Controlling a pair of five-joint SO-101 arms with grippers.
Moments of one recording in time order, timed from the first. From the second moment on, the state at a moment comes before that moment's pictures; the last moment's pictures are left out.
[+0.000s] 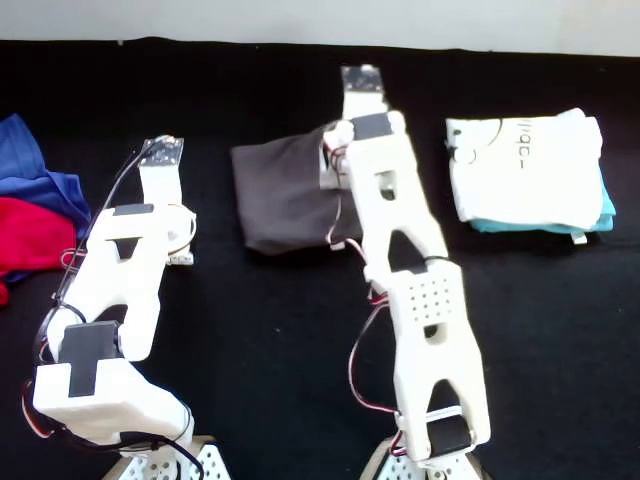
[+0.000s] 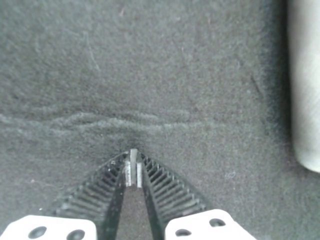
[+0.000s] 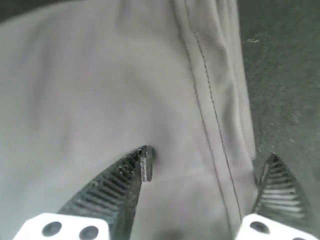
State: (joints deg) left arm -13.2 5.2 34.9 37.2 -6.3; right arm -19.7 57.4 -57.8 81.4 -11.5
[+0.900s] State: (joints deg) left arm -13.2 5.2 34.9 37.2 -6.3; right arm -15.3 67.0 -78.2 99.6 -0.1
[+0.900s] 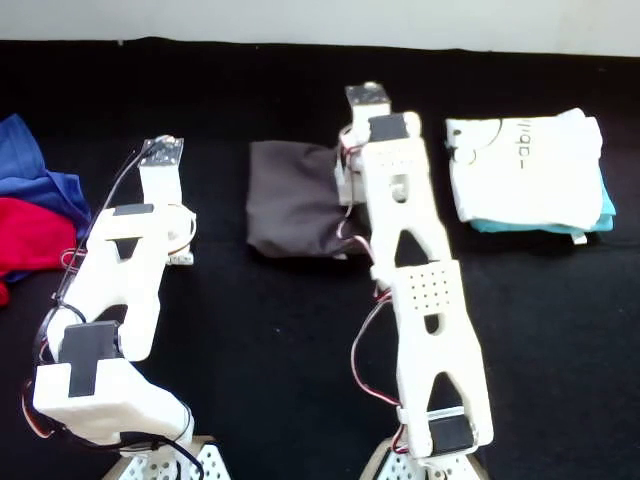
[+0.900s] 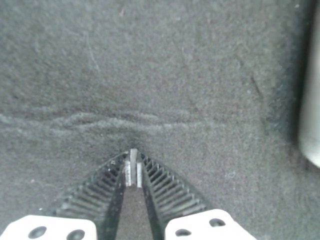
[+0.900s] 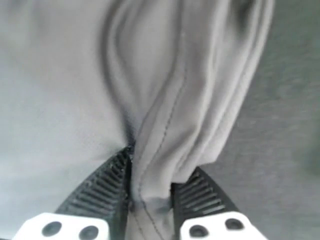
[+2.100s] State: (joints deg) left arm -13.2 5.2 34.9 37.2 -6.3; right arm 16.7 49.8 -81.5 100.5 23.9
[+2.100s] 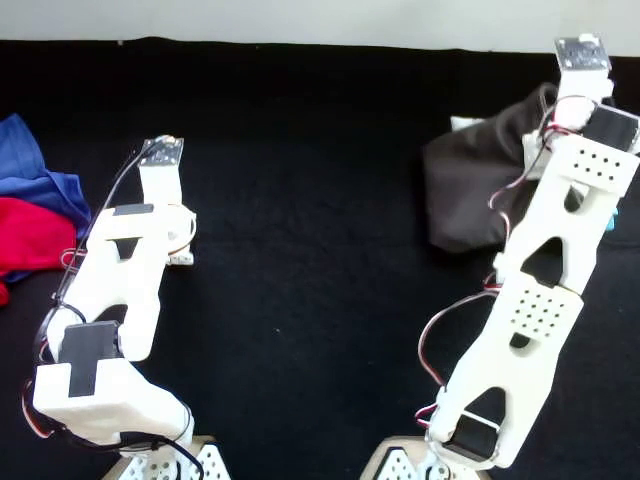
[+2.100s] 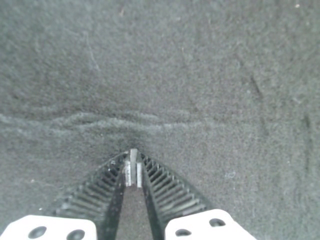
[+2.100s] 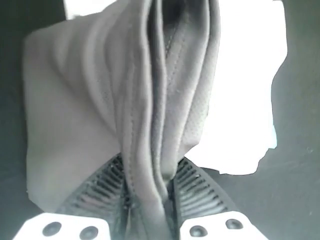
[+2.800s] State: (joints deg) left arm -13.2 5.2 34.9 37.2 -6.3; right arm 16.8 30.0 -61.3 90.4 28.8
